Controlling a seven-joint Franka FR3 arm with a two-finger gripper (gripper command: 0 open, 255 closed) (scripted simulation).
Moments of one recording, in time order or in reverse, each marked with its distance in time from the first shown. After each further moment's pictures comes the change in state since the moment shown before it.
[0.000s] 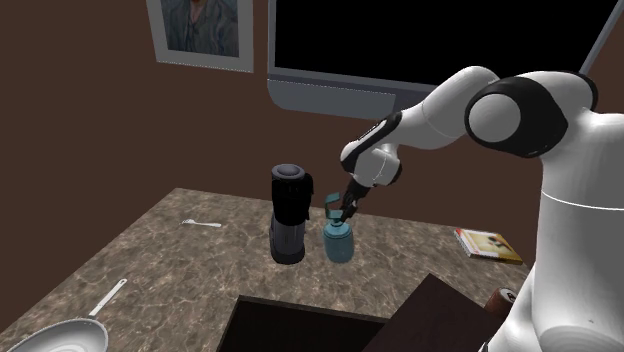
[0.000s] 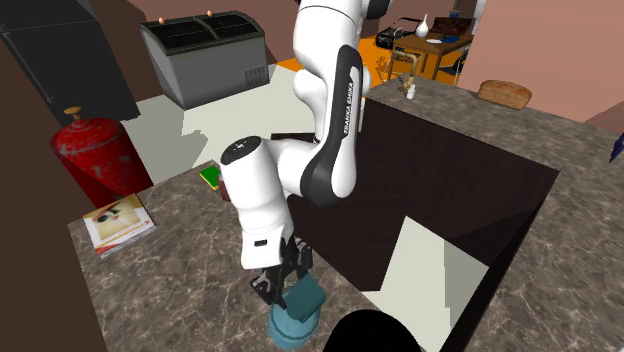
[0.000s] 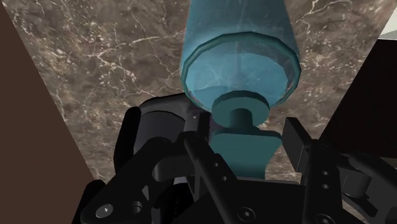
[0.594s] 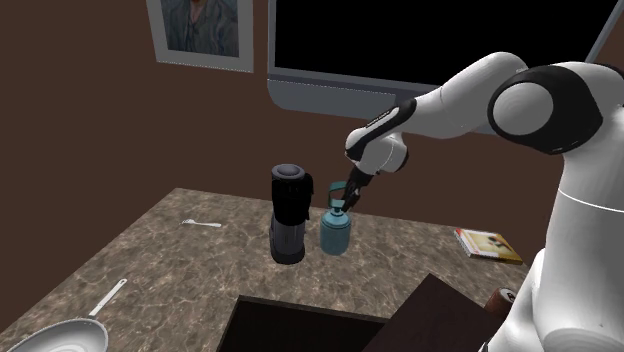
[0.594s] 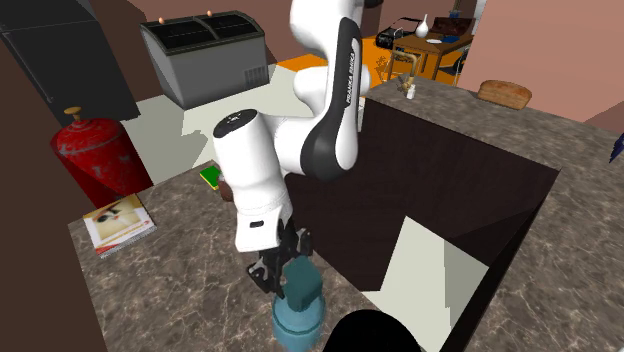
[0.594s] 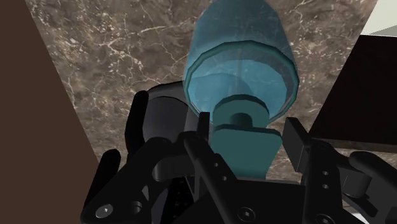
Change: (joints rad) arm 0.033 -0.096 -0.047 0.003 -0.116 -0.072 0.100
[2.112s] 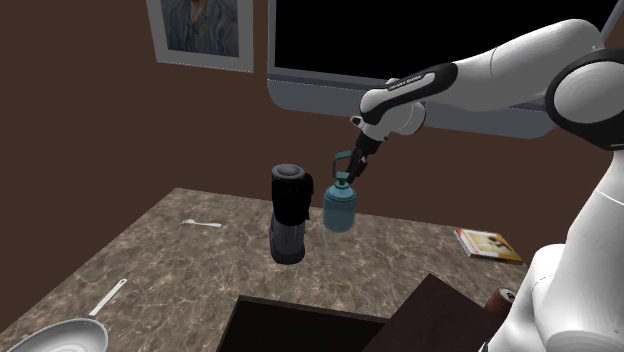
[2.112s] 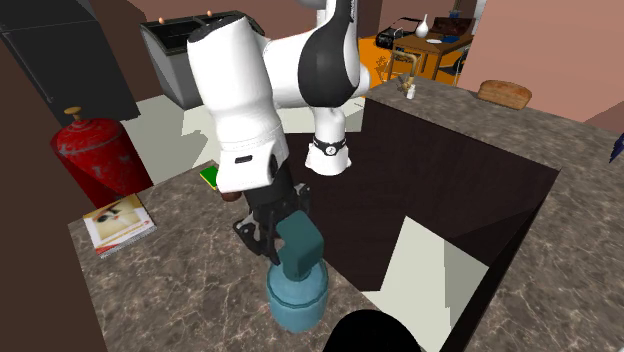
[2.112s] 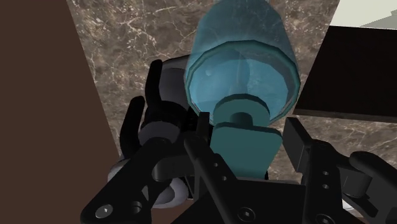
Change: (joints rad) arm 0.031 -0.192 -0.048 0.096 -0.231 -0.226 0.209
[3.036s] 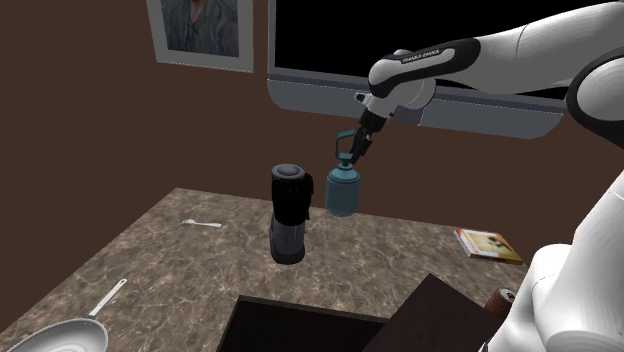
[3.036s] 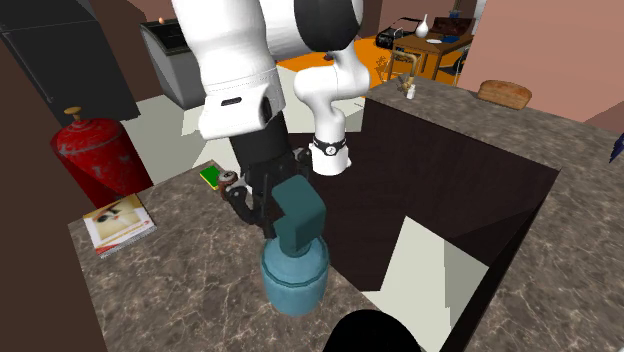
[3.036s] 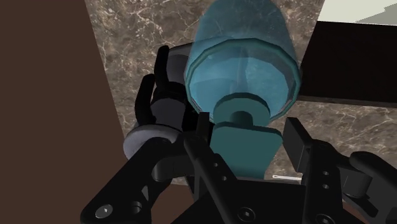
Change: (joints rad) arm 0.001 -0.061 -0.001 0.123 -0.072 -0.164 0.081
